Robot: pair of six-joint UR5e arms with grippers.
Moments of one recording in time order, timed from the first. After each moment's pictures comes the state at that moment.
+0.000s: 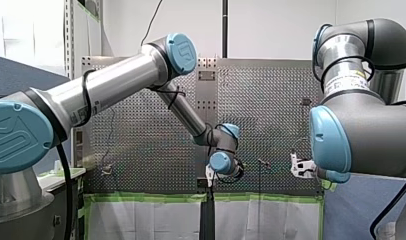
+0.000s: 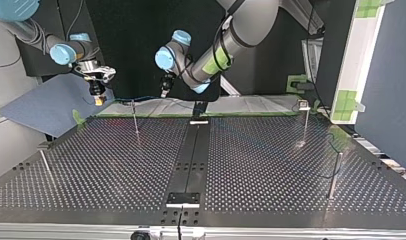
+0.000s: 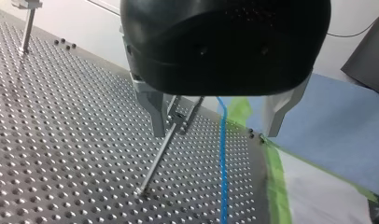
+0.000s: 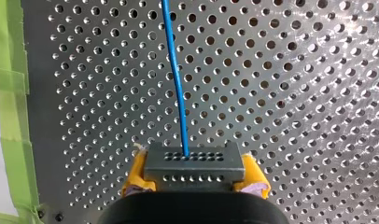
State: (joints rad) left arm -0.77 -2.61 -1.26 -2.75 -1.86 -1.96; right arm 1.51 -0.67 1.72 -0.91 1.04 1.46
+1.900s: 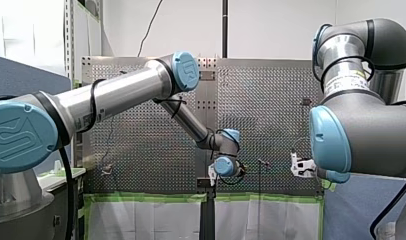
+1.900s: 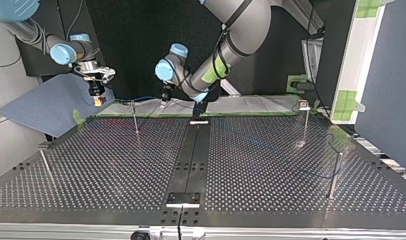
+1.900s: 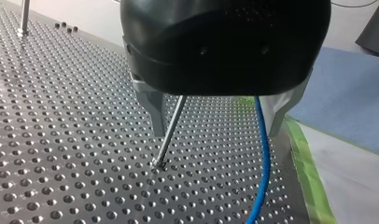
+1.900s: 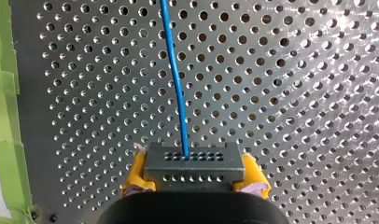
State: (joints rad) left arm -0.74 -2.72 -1.08 -2.74 -1.87 -1.90; right arm 1.52 -0.67 1.72 -0.93 1.05 1.47
